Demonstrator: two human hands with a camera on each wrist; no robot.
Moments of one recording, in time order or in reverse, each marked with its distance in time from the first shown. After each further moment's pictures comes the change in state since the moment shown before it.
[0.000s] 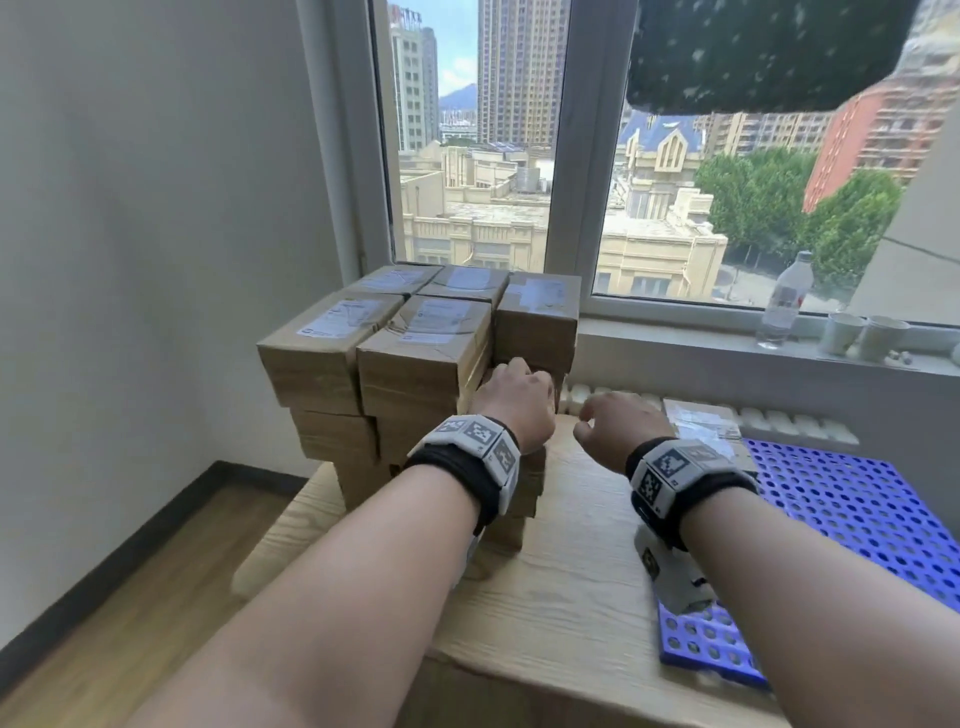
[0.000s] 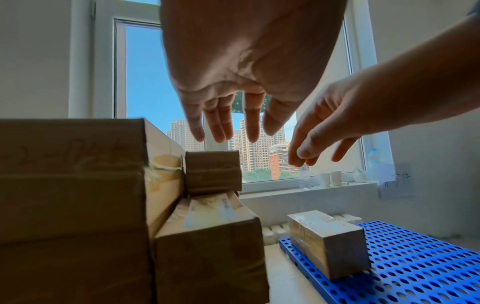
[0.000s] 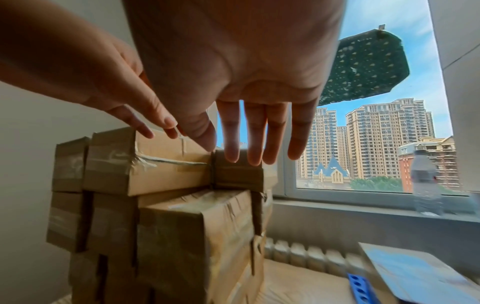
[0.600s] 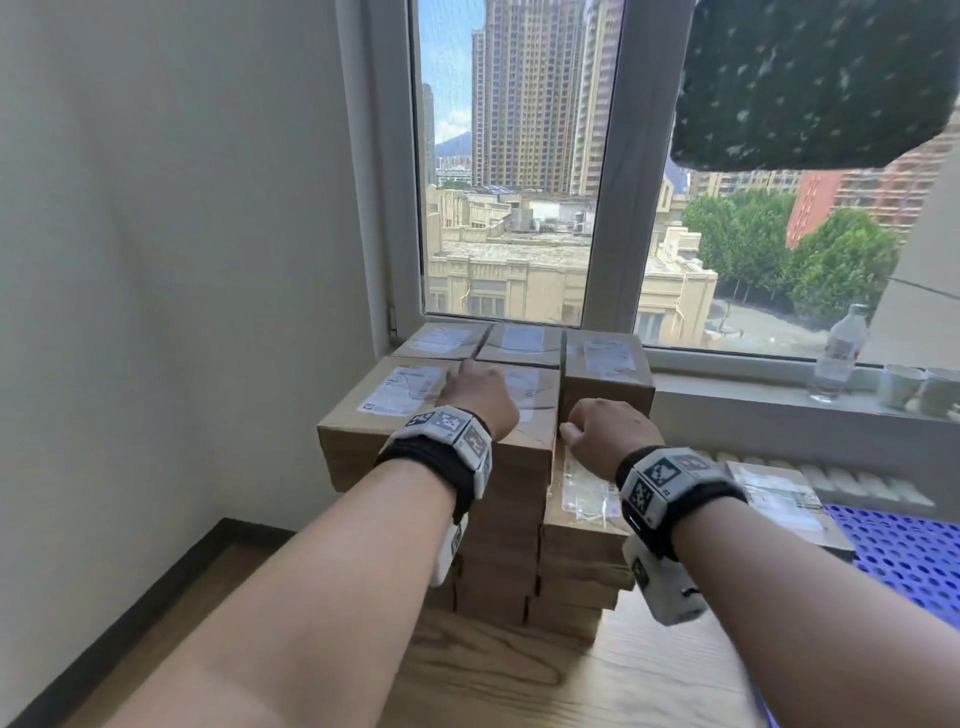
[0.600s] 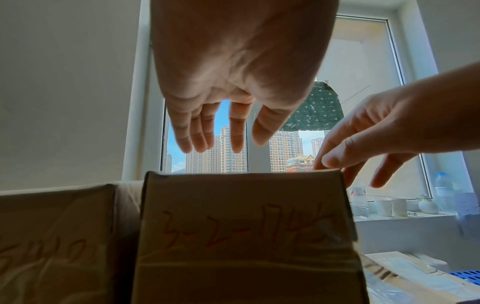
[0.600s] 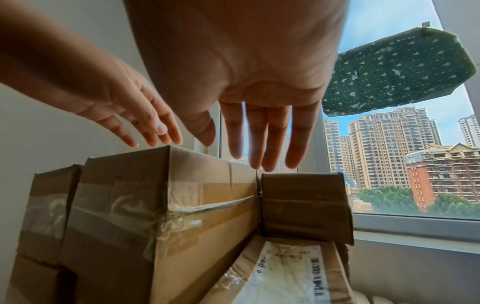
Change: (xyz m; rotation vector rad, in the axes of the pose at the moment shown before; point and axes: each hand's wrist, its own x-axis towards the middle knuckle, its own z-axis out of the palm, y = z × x) left_hand 0.061 -0.132 -0.085 0.033 -0.013 -0.211; right_hand 0.084 -0.119 -0.015 0.100 0.052 0.000
